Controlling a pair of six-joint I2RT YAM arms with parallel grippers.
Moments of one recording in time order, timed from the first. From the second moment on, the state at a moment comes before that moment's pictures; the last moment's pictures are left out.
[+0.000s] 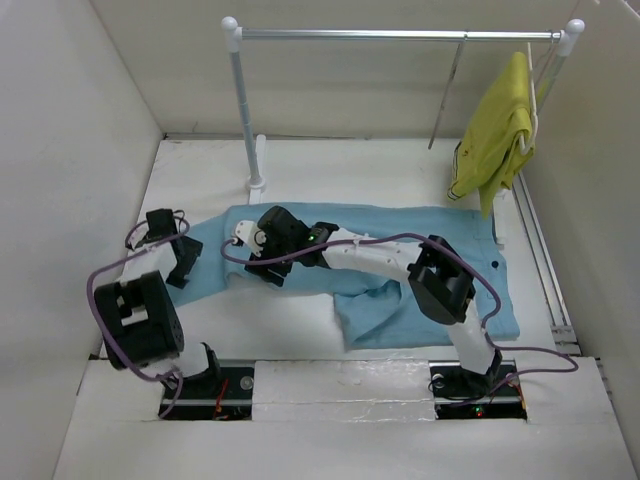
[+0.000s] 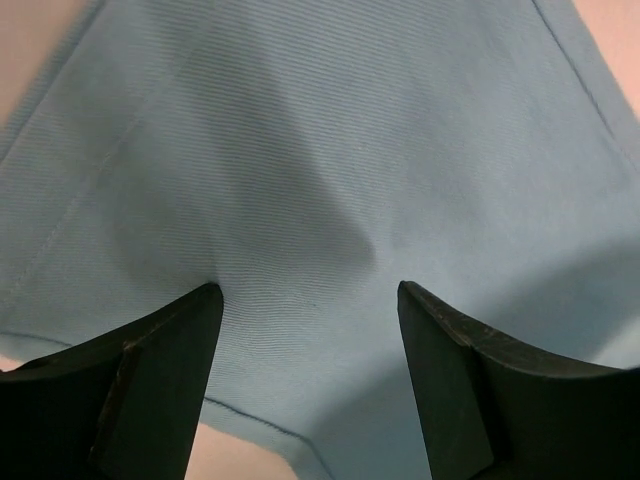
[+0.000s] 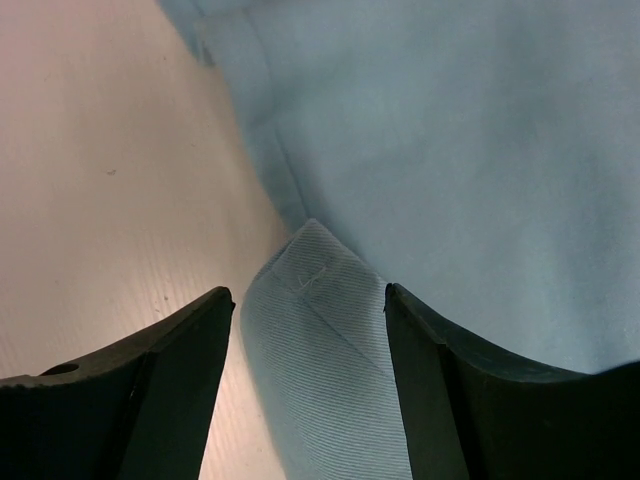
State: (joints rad) left arm 0.28 1.39 0.70 -0.42 -0.16 -0.91; right arm 1.04 2.11 1.72 -0.40 -0.16 -0.26
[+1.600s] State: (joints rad) left arm -0.35 1.12 0.52 -0.39 0.11 -0.98; right arm 0.79 1.14 1.09 -0.42 -0.29 -0.08
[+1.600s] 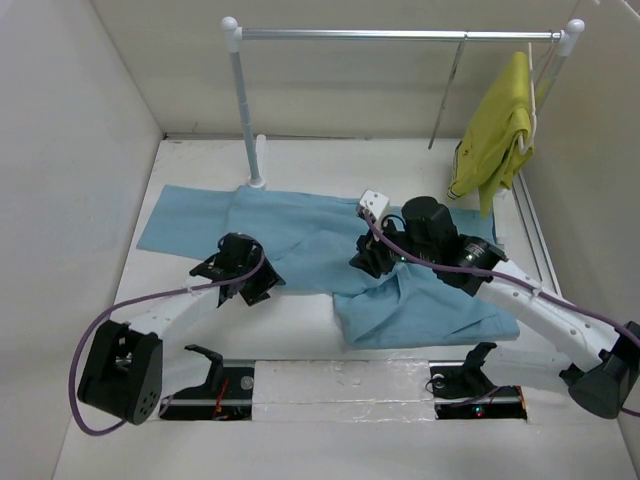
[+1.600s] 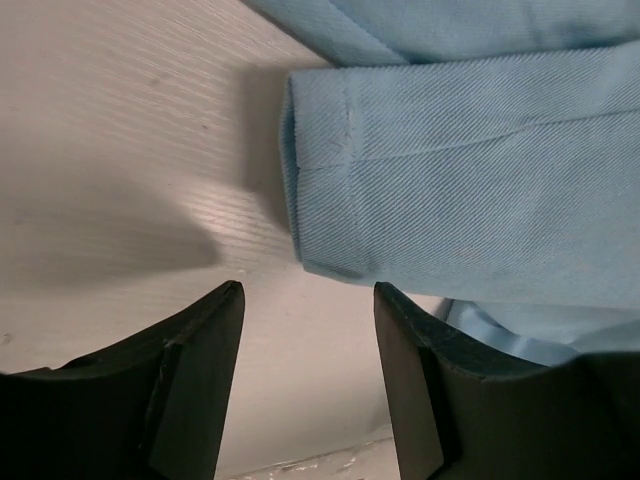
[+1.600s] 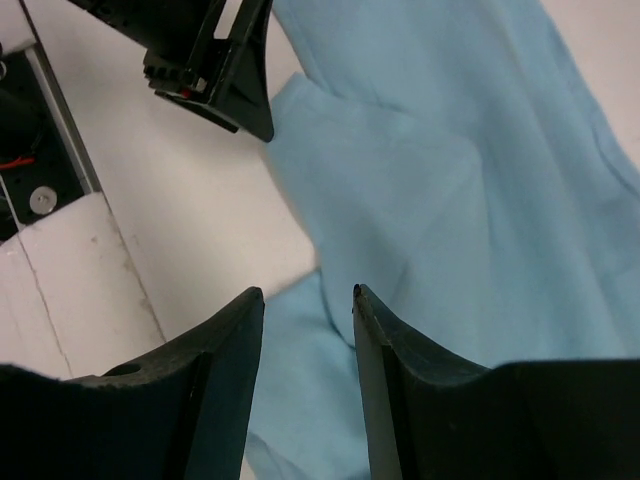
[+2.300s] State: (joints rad) left arm -0.38 1.07 1.08 -0.74 -0.27 -0.87; right arm 0.76 1.09 1.03 -0.47 -0.28 -0.06
